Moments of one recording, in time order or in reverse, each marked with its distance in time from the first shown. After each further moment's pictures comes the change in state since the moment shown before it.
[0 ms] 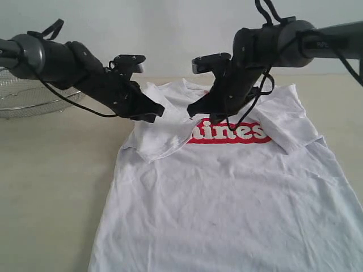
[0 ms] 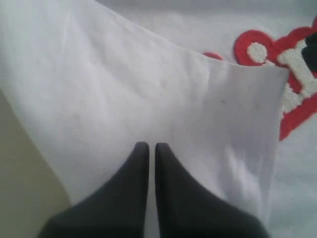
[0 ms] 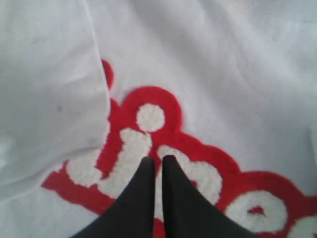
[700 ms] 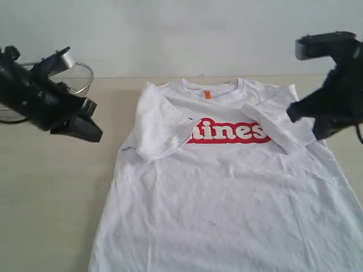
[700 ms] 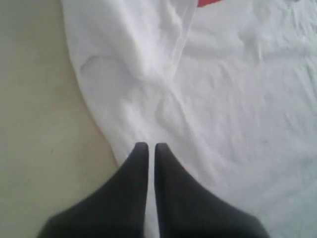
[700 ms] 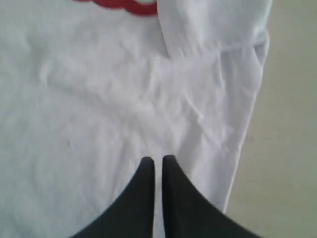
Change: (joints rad) left arm 0.209 -0.463 0.480 -0.077 0.298 -0.021; right arm -0.203 -0.734 0.670 -0.080 0.166 0.039
